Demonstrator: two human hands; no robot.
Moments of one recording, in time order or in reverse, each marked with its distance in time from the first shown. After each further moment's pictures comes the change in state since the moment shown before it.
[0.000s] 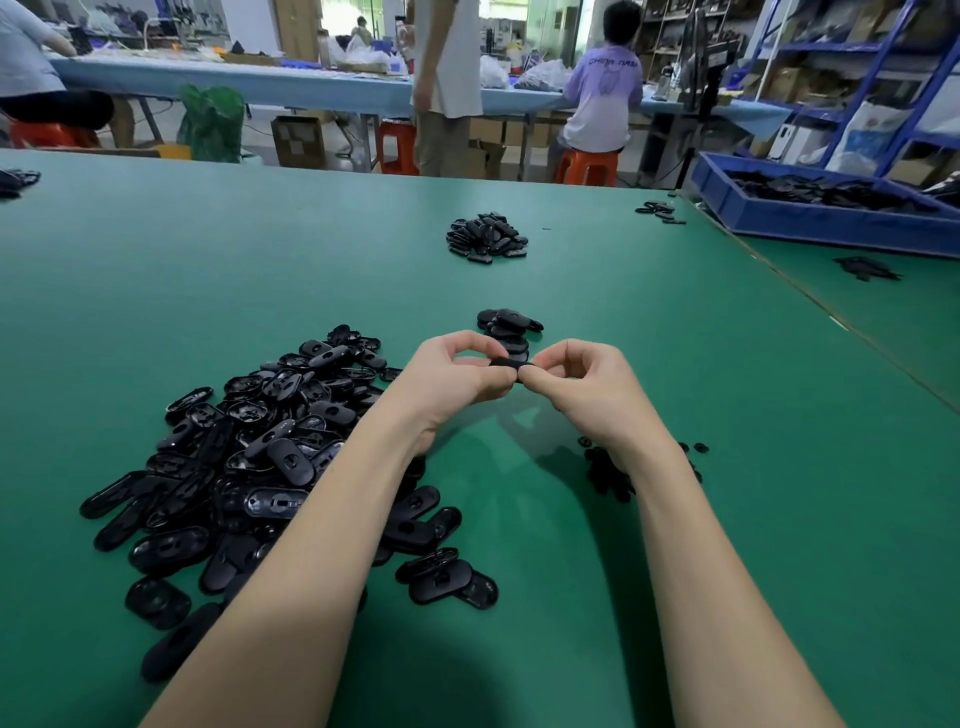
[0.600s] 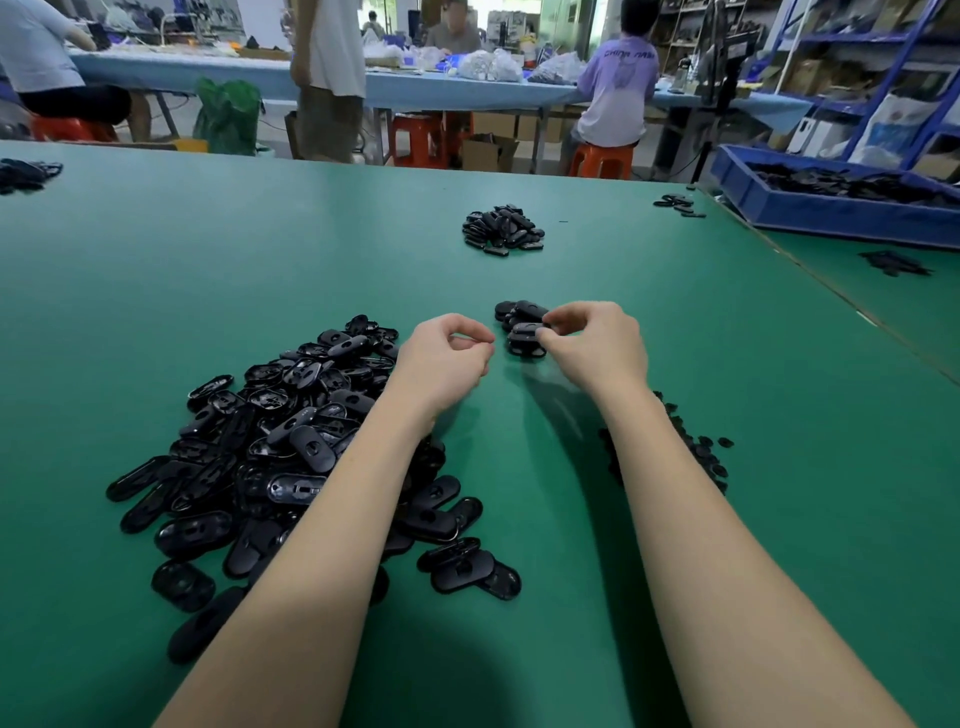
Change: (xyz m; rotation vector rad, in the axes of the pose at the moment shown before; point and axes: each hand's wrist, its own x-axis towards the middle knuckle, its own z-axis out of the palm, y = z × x) left_hand 0.015 -0.011 -0.017 0.212 0.237 0.069; right_hand 0.050 -0.003 0.020 -0.410 0.218 0.012
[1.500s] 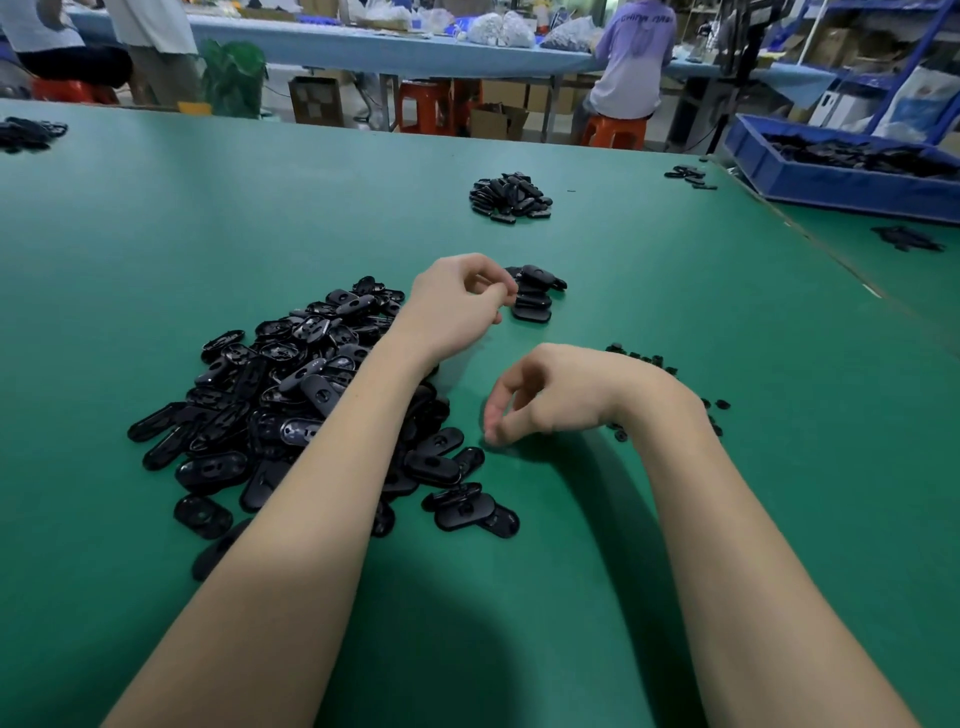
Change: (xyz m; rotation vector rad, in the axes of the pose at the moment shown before) left_hand -0.007 0.019 -0.006 0.138 -0.085 0.205; right_hand -0.075 -0.032 -0.034 -0.301 -0.896 -0.239
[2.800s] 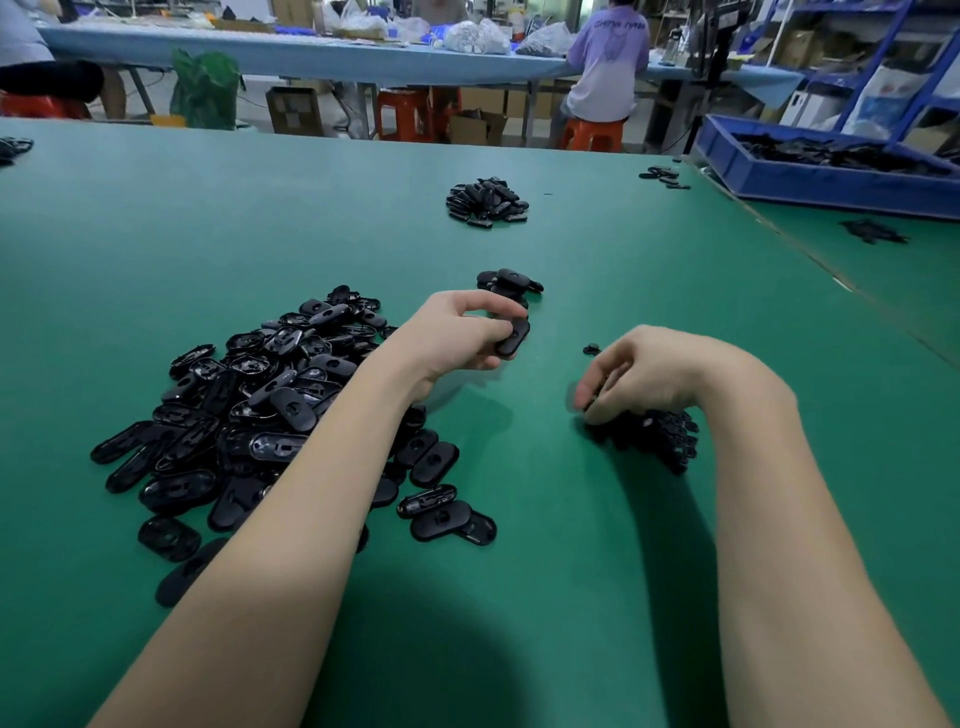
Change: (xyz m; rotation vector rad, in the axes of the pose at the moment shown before) left_hand -0.006 -0.001 0.017 -0.242 -0.223 -0.197; right_hand -0.037 0.061 -0.036 0.078 0.170 0.328
